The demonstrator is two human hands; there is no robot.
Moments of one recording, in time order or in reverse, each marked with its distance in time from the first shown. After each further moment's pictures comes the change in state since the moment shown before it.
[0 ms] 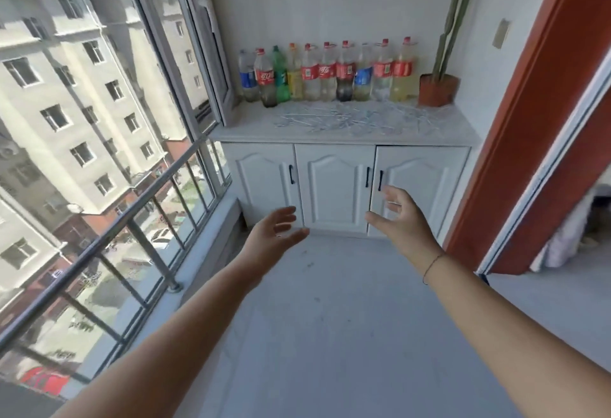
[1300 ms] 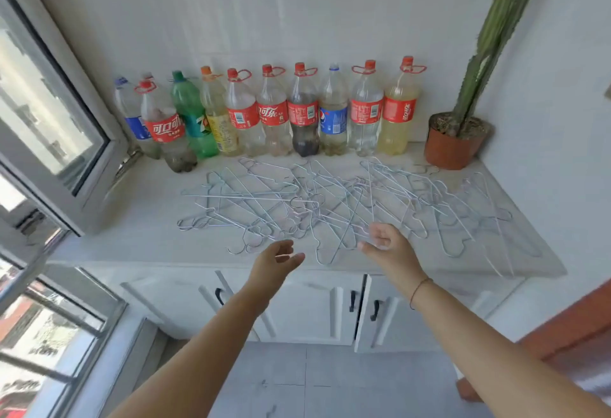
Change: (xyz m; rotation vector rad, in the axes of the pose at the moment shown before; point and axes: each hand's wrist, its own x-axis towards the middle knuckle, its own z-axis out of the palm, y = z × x) left_hand 0.760 -0.058 0.153 -0.033 -0.093 -0.216; right_hand 0.708 0.203 0.003 -0.027 0.031 0.259
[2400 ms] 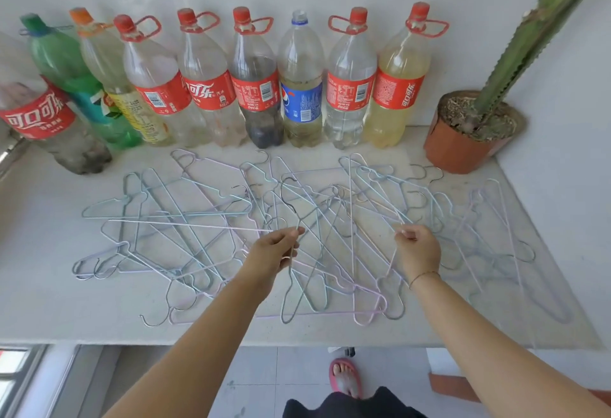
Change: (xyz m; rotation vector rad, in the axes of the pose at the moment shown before) left_hand 0.224 0.040 0.093 -0.372 -0.116 -0.303; right_hand 0.249 0.110 -0.058 -0.122 0.410 0.317
